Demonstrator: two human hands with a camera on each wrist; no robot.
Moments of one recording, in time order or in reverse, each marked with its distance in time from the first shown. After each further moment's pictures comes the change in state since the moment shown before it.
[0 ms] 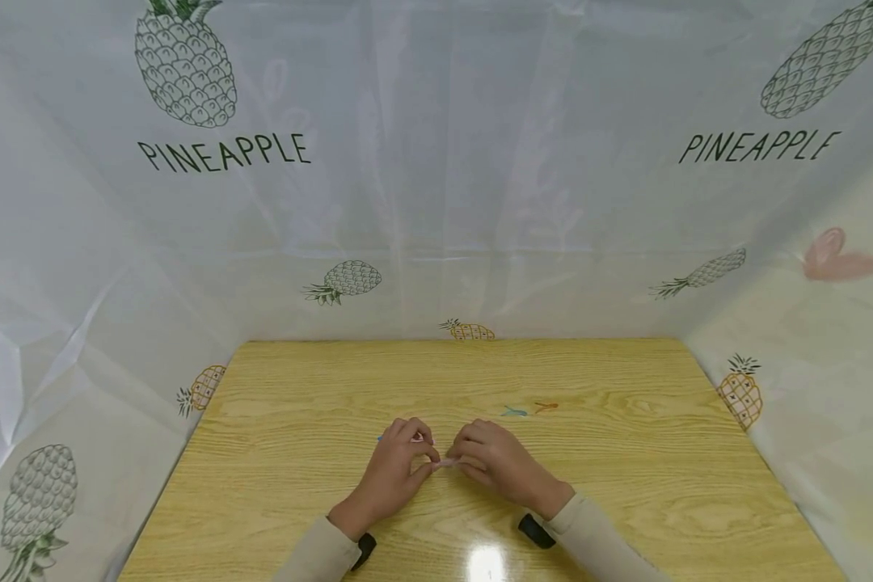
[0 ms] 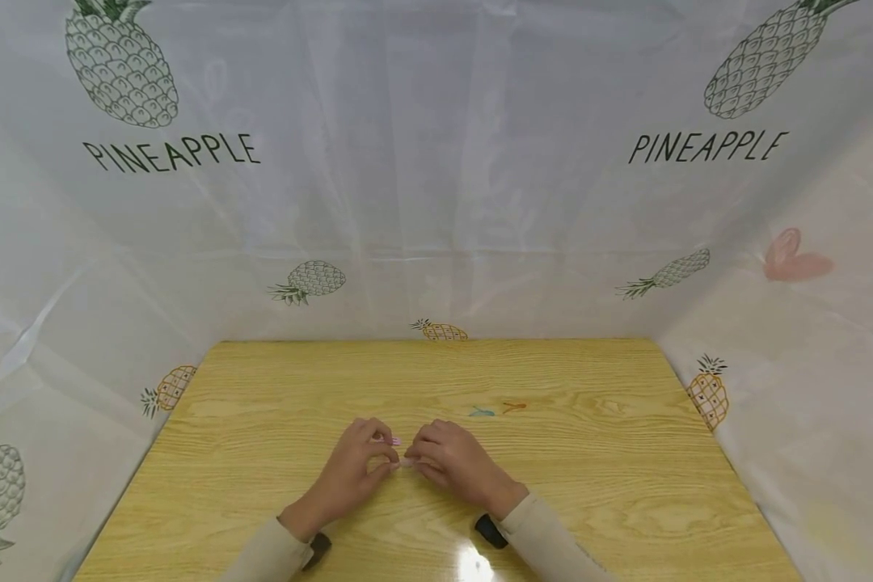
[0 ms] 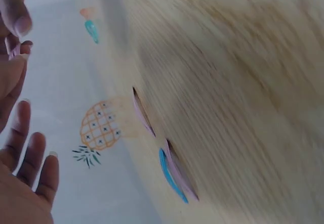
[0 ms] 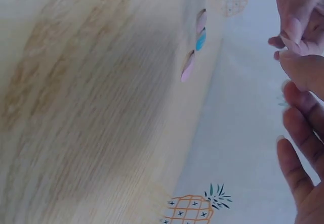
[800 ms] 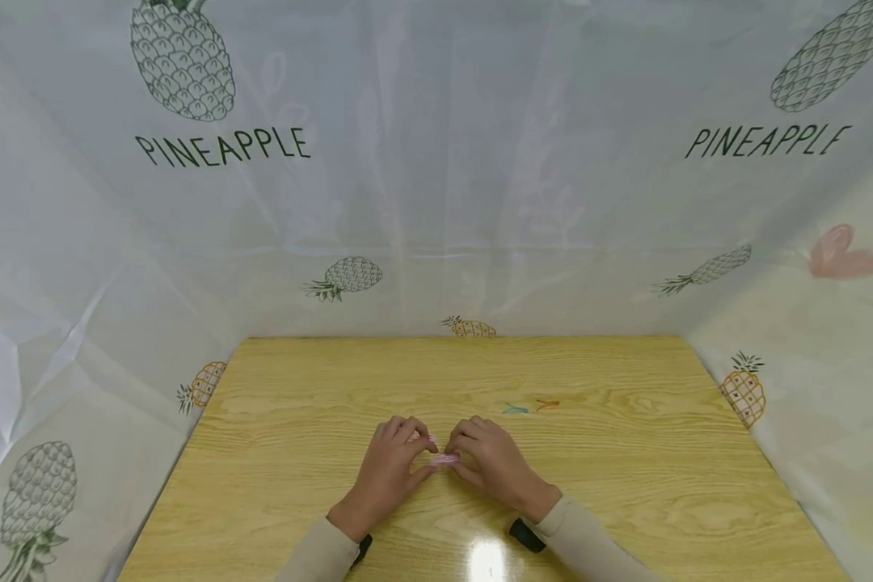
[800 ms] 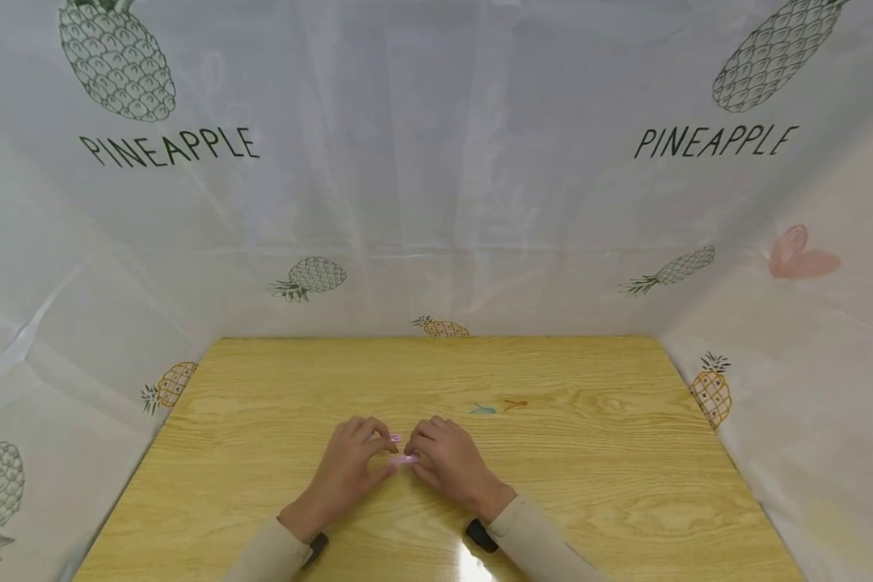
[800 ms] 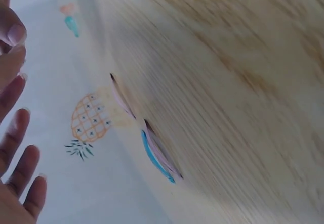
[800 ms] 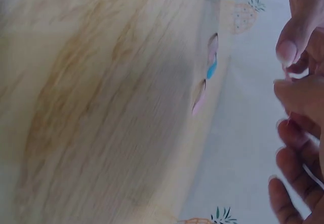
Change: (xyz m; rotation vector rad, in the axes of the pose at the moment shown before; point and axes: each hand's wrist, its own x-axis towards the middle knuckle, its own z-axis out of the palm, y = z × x) left_hand -0.004 -0.007 0.004 0.243 0.116 0.091; right_hand 0.003 -0.008 0.019 -0.128 0.004 0.151
